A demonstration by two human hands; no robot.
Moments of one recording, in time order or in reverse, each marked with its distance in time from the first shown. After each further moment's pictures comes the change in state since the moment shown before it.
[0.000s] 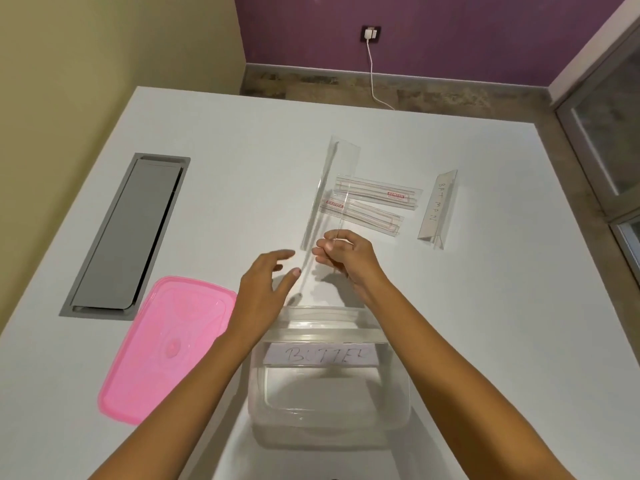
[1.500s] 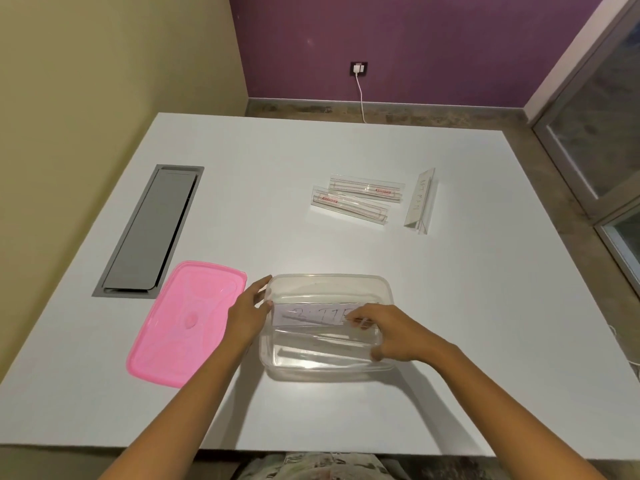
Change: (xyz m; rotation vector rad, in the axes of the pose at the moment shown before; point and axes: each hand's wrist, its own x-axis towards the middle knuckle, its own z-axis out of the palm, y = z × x) left_hand -0.088 -0.031 -0.010 -0.161 -0.036 -0.334; right_hand -0.158 0.042 -0.077 -1.274 -0.402 -0.064
